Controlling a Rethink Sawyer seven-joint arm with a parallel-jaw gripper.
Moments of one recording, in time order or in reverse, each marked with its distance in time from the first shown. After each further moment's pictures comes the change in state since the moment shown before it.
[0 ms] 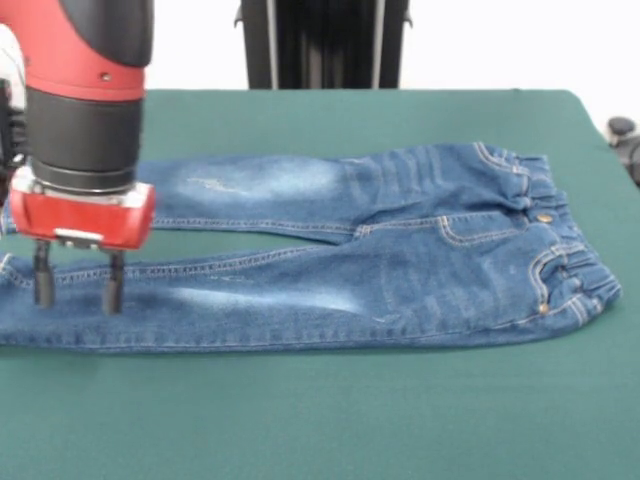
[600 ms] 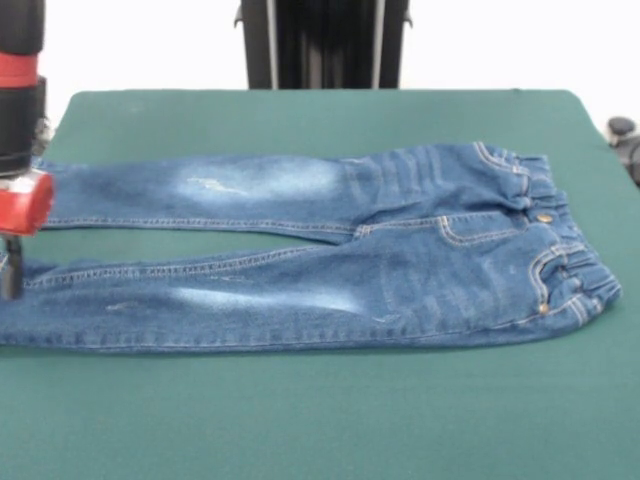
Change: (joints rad) arm -0.161 -0.002 0.081 -0.014 -0.094 0.019 -0.006
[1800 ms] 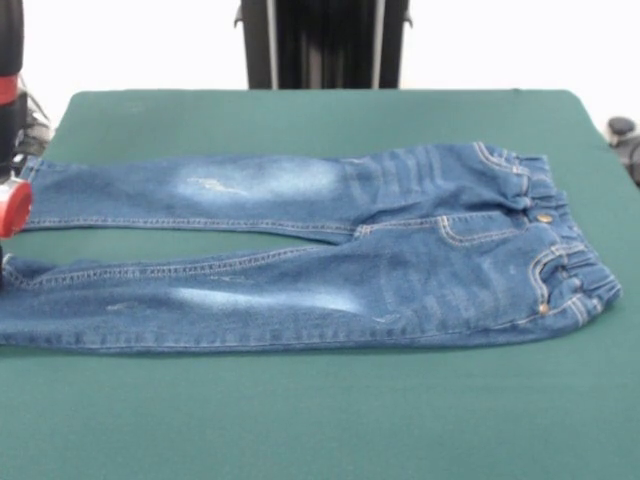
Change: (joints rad) arm -0.083 0.040 0.019 -0.007 -0.057 0.000 0.000
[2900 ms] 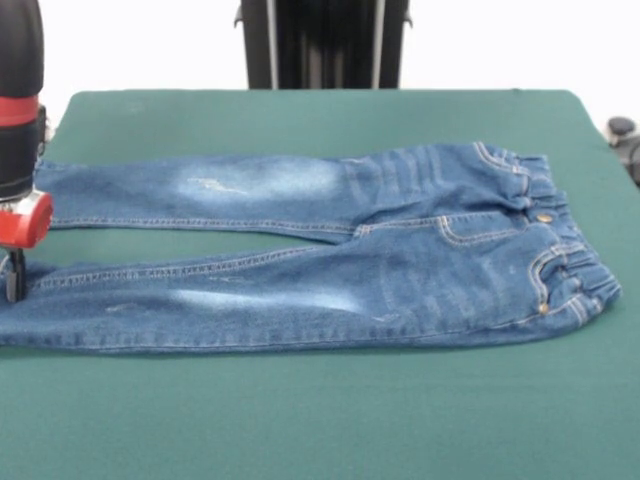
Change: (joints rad) arm 0.024 0.041 -0.035 -0.011 0.000 0.000 0.000
